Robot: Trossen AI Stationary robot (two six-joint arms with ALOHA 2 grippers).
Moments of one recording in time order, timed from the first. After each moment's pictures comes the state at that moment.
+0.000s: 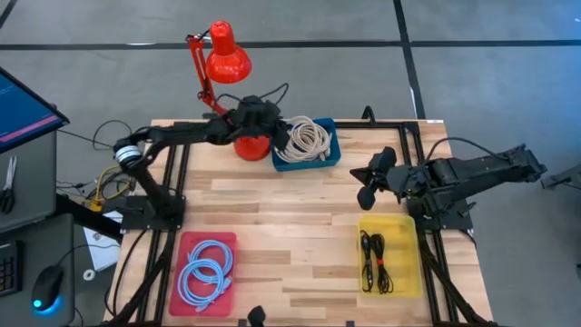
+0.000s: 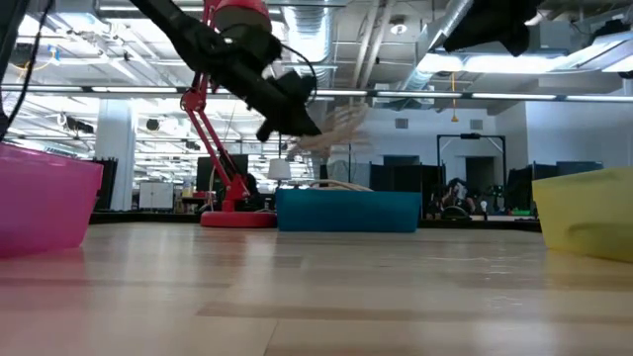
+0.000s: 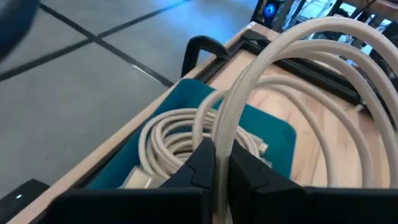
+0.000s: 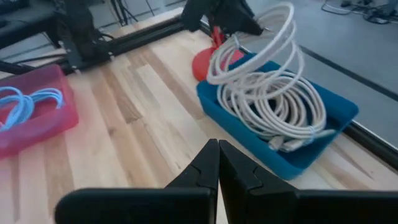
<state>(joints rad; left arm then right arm) 0.54 1.68 1.11 0.12 0.10 -0.11 0.22 0.93 0.89 -0.57 0.63 0.49</state>
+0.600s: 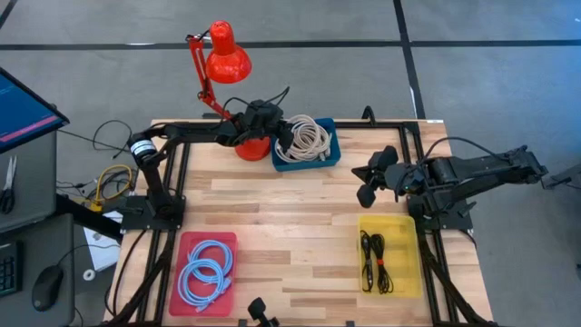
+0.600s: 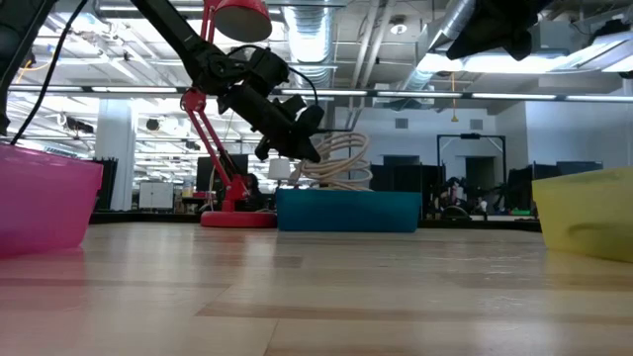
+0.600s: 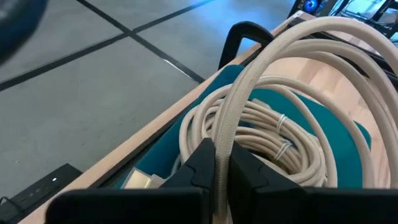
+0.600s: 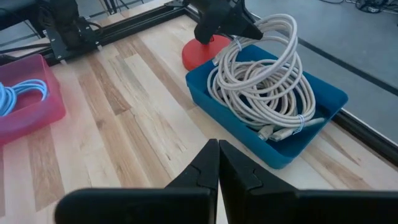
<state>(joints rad) 0.55 1.81 1.11 0.23 -0.03 -0.11 0.19 0.93 0.89 -0.62 0.61 0.51</state>
